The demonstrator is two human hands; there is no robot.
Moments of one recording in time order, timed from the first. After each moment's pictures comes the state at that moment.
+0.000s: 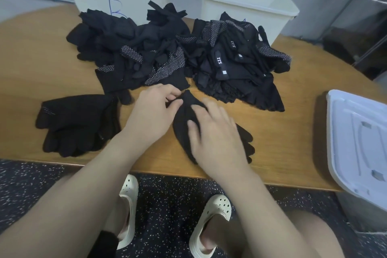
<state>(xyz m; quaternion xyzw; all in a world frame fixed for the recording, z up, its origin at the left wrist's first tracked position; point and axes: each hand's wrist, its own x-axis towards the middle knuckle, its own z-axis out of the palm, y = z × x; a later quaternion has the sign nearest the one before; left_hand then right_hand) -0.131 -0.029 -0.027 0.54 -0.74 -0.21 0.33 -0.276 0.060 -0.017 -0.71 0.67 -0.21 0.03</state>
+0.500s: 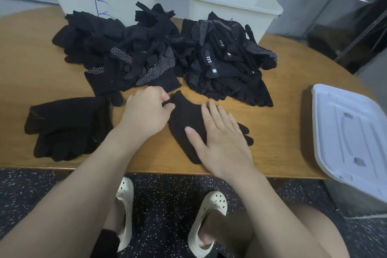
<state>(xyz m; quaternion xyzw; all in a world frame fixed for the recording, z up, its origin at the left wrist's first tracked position) -0.137 -0.030 -0.014 0.62 -0.72 -0.23 0.22 -0.301 0.071 -0.026 -0.68 0.72 -0.05 0.09</state>
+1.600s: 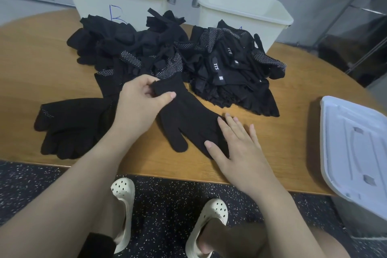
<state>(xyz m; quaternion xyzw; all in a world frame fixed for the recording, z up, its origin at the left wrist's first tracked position) -0.118 -0.028 -0.005 0.53 -0.58 -0.41 0.46 -0.335 0.085 -0.019 -0.69 0.70 -0.09 0.12</state>
